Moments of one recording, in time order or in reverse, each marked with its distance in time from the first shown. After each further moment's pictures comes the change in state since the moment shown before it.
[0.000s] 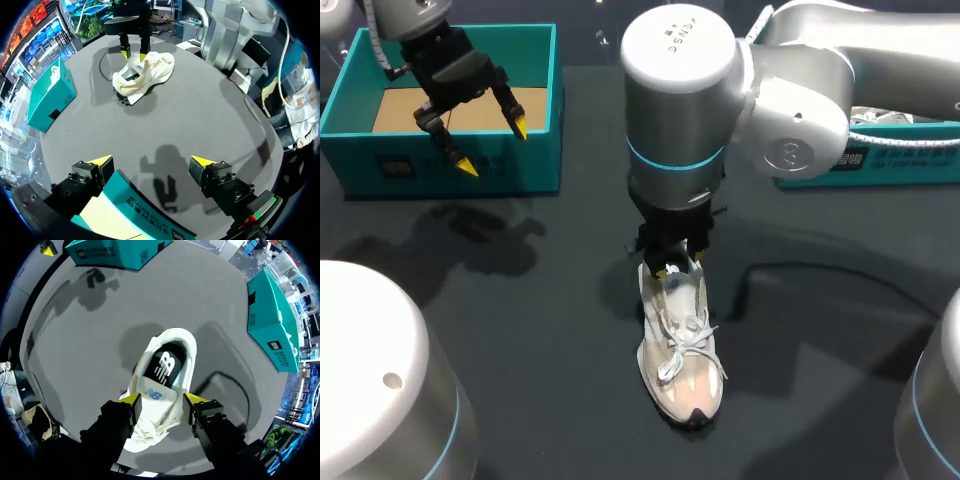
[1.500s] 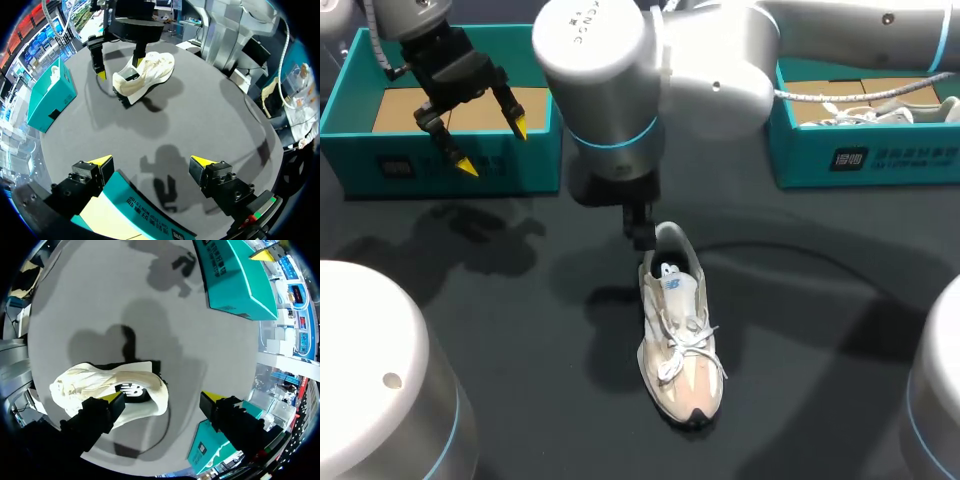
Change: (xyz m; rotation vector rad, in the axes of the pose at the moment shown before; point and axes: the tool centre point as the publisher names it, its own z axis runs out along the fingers) left arm 0.000 0.000 0.000 0.000 0.000 0.000; right arm -0.014 0.082 -0.003 0.011 -0.178 -1.038
